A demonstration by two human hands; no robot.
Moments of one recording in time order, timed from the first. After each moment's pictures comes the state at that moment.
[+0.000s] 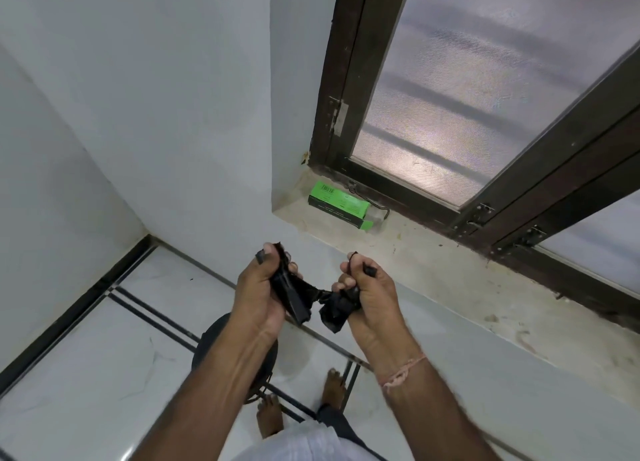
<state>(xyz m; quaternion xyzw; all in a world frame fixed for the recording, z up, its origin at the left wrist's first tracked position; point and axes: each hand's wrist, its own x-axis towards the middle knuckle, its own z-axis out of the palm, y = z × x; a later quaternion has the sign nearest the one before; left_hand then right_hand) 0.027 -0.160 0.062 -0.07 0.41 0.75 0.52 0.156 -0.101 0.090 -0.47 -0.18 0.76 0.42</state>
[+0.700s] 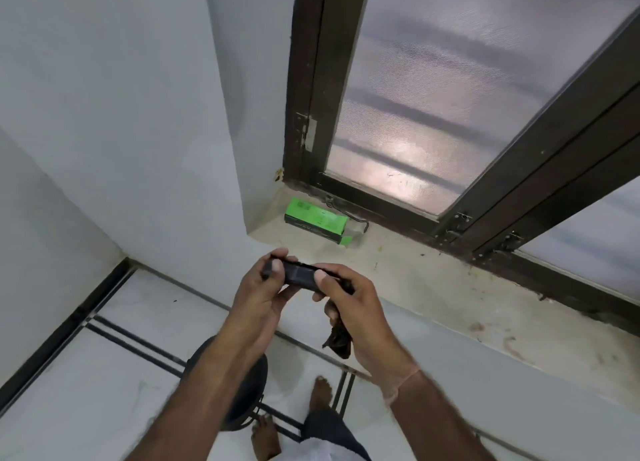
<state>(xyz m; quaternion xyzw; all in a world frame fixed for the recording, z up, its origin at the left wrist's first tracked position) 0.026 -0.123 0.053 0.13 0.46 0.68 0.56 0.178 -0.073 0.081 -0.46 -0.50 0.66 0.31</state>
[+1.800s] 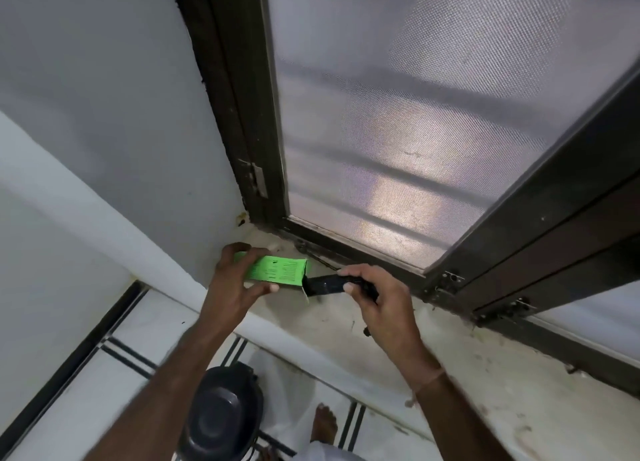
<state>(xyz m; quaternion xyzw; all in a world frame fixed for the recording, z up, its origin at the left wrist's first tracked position) -0.020 0.020 0.007 0.51 0.76 0.34 0.23 0.246 0.109 0.037 -0.42 -0.73 0.42 0.34</state>
